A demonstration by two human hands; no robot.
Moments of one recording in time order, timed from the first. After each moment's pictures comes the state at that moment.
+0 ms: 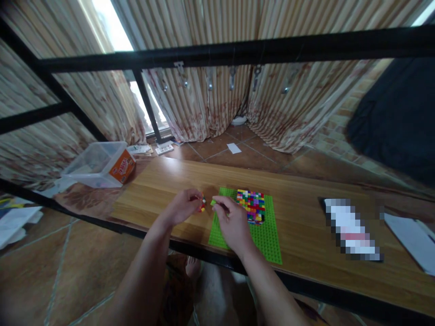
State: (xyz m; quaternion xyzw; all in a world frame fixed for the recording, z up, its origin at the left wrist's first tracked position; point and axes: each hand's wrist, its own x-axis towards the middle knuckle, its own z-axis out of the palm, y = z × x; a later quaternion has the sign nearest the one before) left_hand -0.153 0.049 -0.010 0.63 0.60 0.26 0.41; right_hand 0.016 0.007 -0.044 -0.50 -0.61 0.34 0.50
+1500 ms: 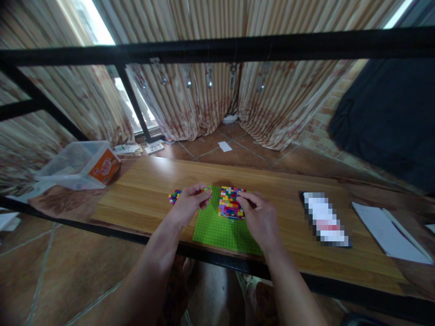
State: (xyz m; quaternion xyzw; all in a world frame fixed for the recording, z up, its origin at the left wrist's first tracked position) left_hand -0.079 0.043 -0.007 0.45 0.46 0.45 0.62; right_hand 0.111 0.002 -0.024 -0.61 -0.54 0.27 0.51
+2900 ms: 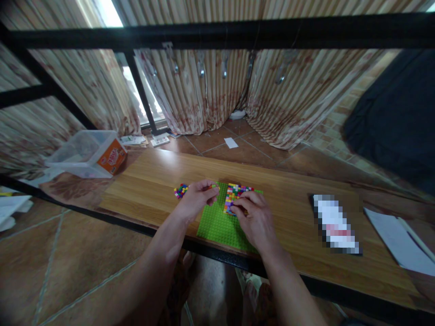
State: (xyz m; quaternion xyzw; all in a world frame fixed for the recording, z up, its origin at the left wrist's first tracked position) left_hand -0.075 0.044 -0.010 0.44 0.46 0.46 0.62; right_hand 0.107 0.002 -0.043 -0.52 -0.75 0.07 0.40
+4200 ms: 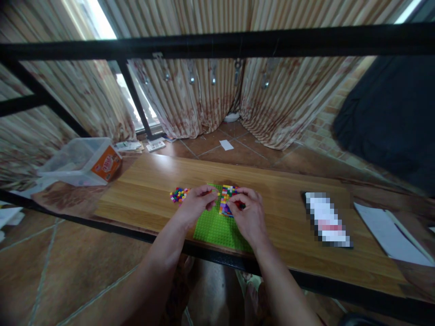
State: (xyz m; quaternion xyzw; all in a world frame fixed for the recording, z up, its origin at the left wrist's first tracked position) left_hand -0.067 0.041 -0.017 0.45 0.45 0.44 0.63; right_hand 0.097 0.011 -0.049 -0.59 -0.64 0.14 0.47
